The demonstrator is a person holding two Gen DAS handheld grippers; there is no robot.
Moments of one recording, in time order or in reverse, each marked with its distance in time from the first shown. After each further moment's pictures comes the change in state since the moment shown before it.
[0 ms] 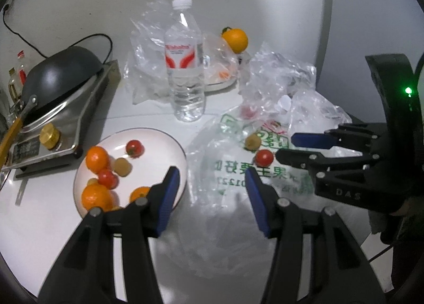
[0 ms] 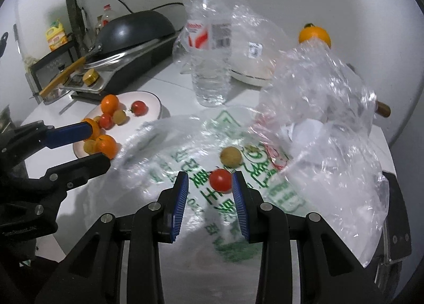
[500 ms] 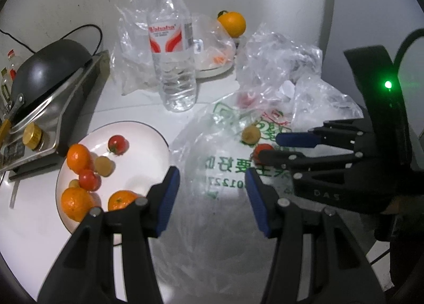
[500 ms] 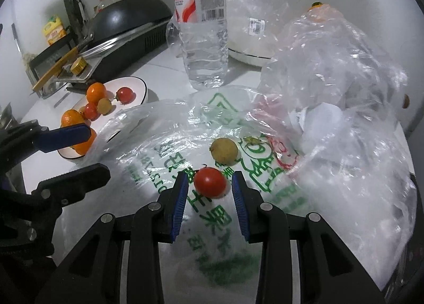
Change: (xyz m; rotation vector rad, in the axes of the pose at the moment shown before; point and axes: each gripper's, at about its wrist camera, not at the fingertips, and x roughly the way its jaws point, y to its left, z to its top) left arm 0.035 -0.011 0.004 0.014 0.069 0.008; right arm 0.046 -0.015 0.003 -0.012 0.079 0.056
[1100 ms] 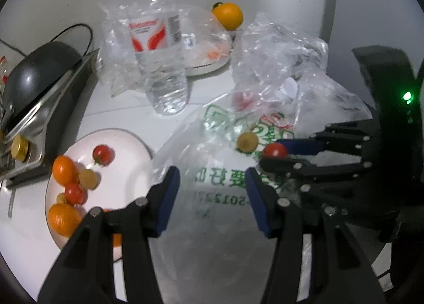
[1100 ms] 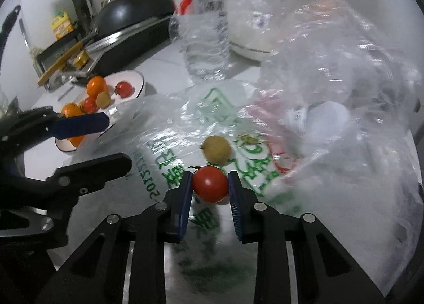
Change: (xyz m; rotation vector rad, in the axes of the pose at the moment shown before) left arm 0.028 -0.016 0.017 0.035 0.035 0.008; right arm -0.005 -0.025 -0.005 -0.006 -0.017 0.034
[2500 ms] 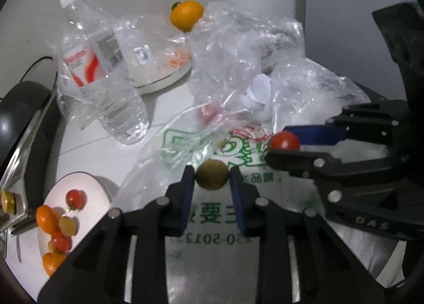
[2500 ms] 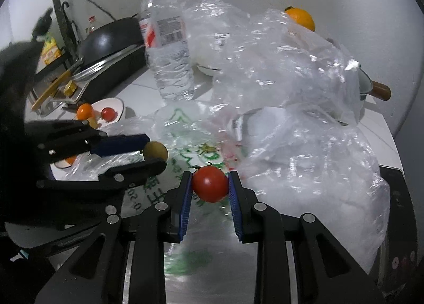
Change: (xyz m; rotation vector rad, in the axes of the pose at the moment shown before) left arm 0.027 -0.041 0.025 0.172 0.010 -0.024; right arm -0.033 -0.017 -0.011 0.062 -0.081 -0.047
